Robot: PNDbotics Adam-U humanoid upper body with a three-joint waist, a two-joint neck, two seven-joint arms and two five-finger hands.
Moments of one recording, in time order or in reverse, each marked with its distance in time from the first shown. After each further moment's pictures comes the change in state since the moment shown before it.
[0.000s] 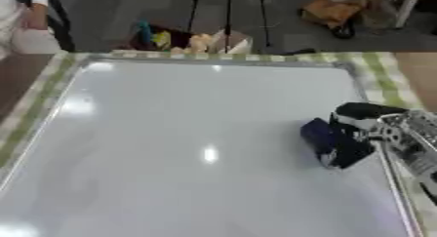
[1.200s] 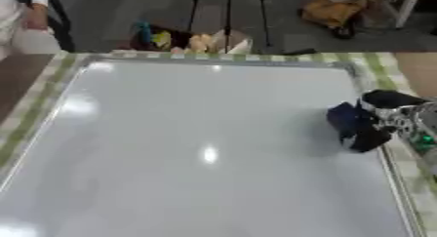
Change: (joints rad) left arm 0.000 0.000 0.000 0.000 0.000 0.001 0.000; right arm -0.013 0.004 -0.061 0.099 0.146 0.059 -0.064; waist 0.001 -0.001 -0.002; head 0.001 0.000
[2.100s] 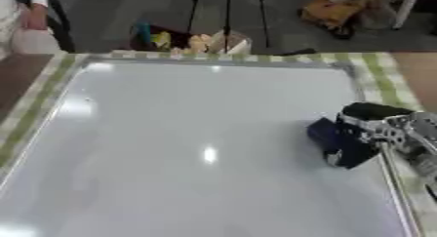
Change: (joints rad) left arm -0.008 0.000 0.000 0.000 0.000 0.002 -0.002; right arm 0.030 -0.012 0.065 -0.119 -0.132 -0.032 0.073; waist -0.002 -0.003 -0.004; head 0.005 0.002
